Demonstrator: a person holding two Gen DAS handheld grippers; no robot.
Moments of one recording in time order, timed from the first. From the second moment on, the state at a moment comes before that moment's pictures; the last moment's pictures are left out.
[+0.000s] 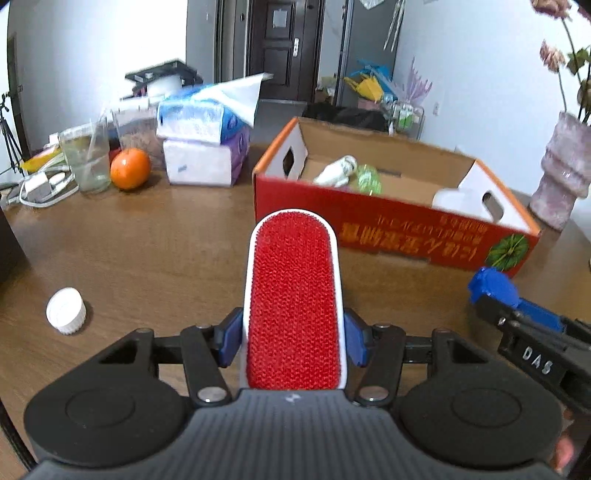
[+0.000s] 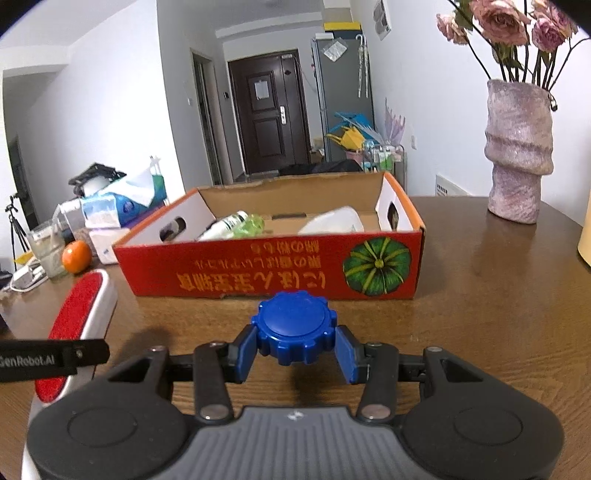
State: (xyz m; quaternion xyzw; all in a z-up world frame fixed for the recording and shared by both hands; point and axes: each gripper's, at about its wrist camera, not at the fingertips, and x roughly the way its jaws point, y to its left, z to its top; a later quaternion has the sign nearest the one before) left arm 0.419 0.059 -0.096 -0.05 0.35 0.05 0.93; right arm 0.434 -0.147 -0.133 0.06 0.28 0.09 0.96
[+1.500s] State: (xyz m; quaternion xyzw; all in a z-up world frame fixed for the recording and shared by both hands) left arm 0.528 0.022 -0.026 -0.08 0.27 0.02 0.96; right arm 0.525 -0.162 -0.076 0.11 0.21 0.08 0.97
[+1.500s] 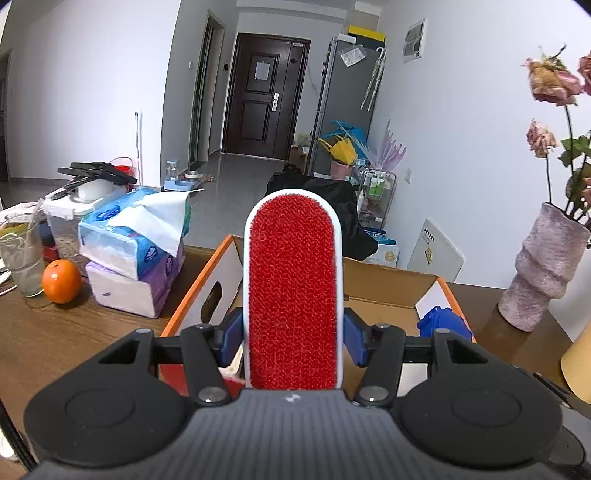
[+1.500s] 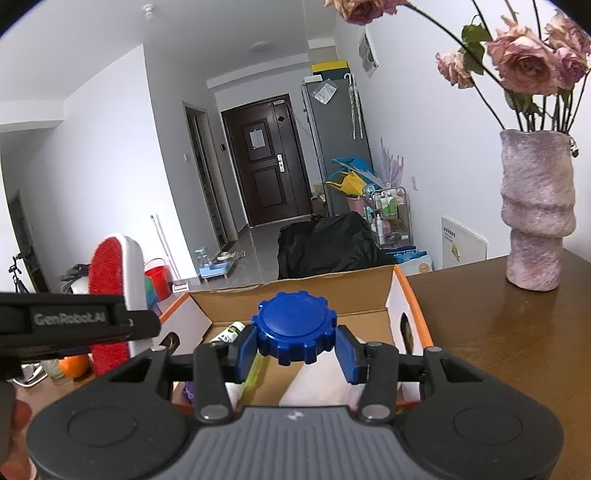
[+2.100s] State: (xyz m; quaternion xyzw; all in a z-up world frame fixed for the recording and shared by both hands) left arm 0.606 0.022 -0.043 -0.06 0.30 0.00 0.95; right arm 0.586 -0.151 -0.072 0.09 0.22 0.08 0.97
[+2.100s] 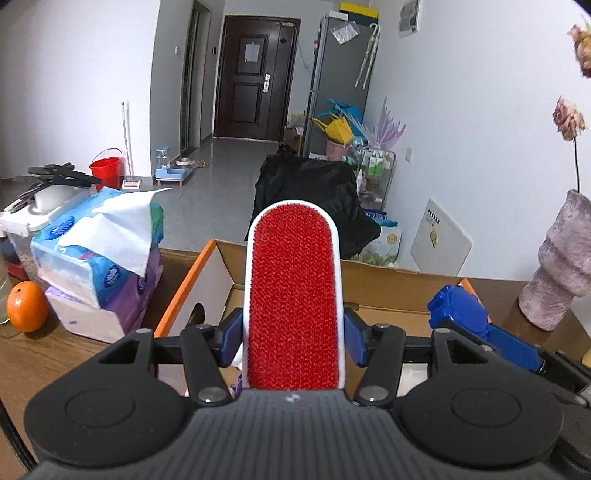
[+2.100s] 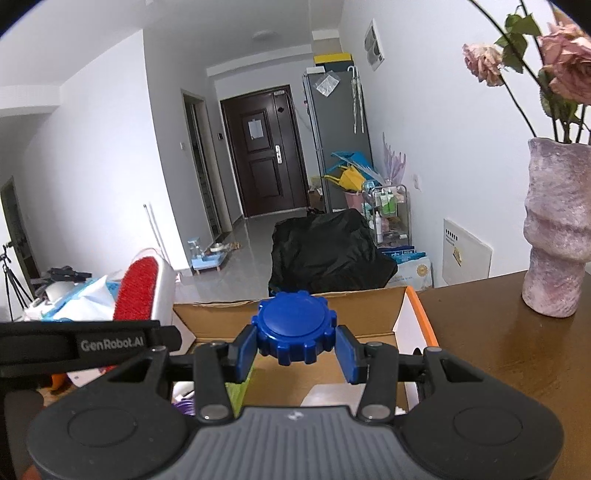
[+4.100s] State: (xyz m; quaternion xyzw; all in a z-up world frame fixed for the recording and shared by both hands) left arm 0.556 0.044 -0.031 -0.03 0.29 0.02 0.96; right arm 0.565 -0.158 -0.073 0.02 0.26 0.04 0.96
